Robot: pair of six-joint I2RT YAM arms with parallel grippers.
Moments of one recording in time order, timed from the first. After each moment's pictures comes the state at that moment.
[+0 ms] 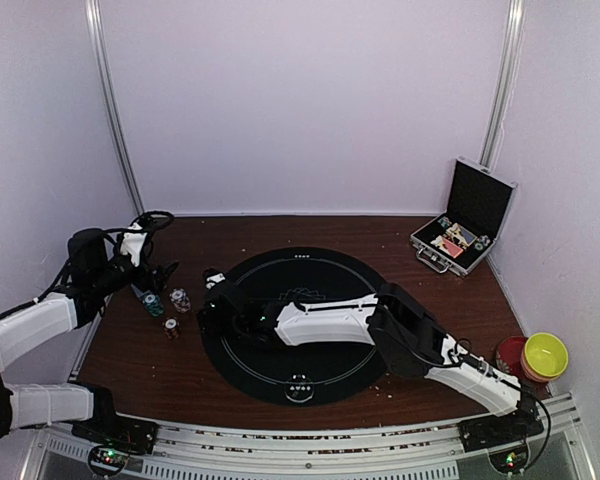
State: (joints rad) left arm -0.08 1.04 0.52 0.22 0.33 0.41; right arm 1.15 2.69 2.20 -0.03 0.34 0.42
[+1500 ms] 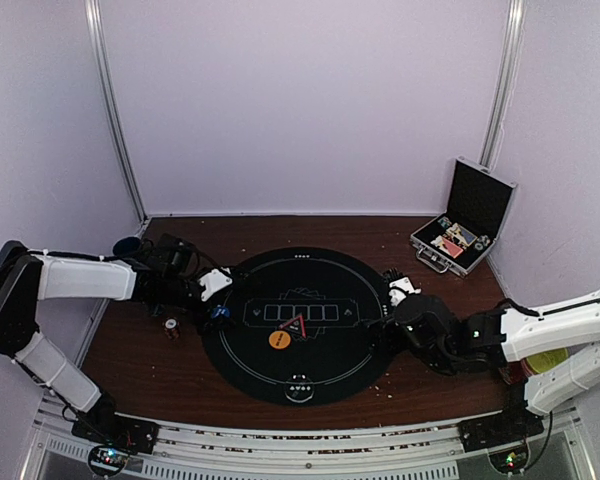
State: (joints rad) left arm -0.49 1.51 0.78 -0.16 0.34 0.69; right arm 1.13 1.22 0.59 -0.06 0.65 0.46
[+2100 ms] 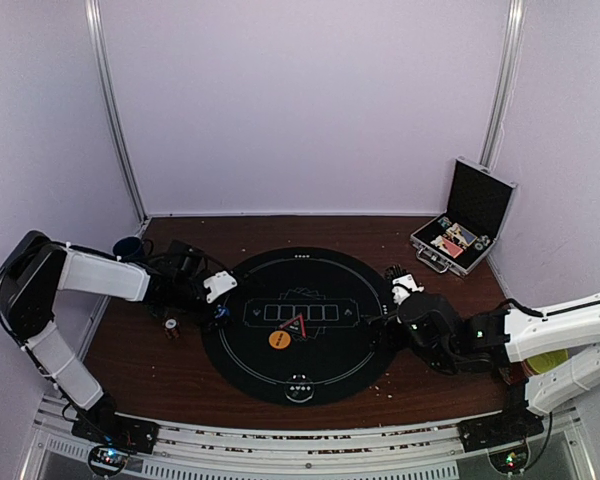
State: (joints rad) left arm -0.50 1.63 0.78 -0.06 0.13 0.65; right arm 1.13 1.20 0.58 -0.03 0.66 0.46
